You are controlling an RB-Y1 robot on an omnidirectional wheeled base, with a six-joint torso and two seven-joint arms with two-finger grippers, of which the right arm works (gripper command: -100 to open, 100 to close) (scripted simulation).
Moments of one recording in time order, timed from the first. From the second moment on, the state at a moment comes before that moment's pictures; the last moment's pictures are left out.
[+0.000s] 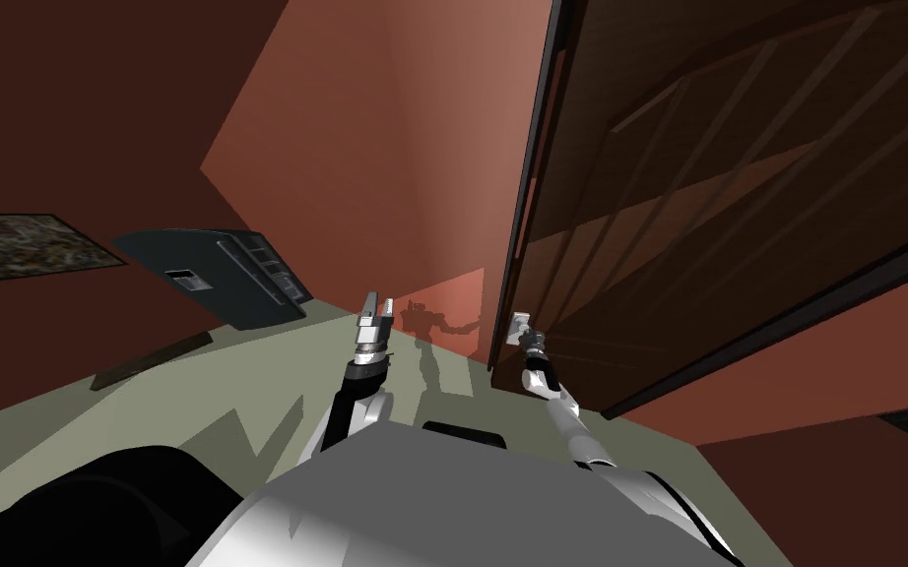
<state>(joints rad) -0.35 -0.20 -0.02 -0.77 -0.42 -0.56 -0.50</state>
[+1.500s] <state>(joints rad) -0.36 -0.19 -0.02 -0.76 -0.60 -0.52 -0.78</state>
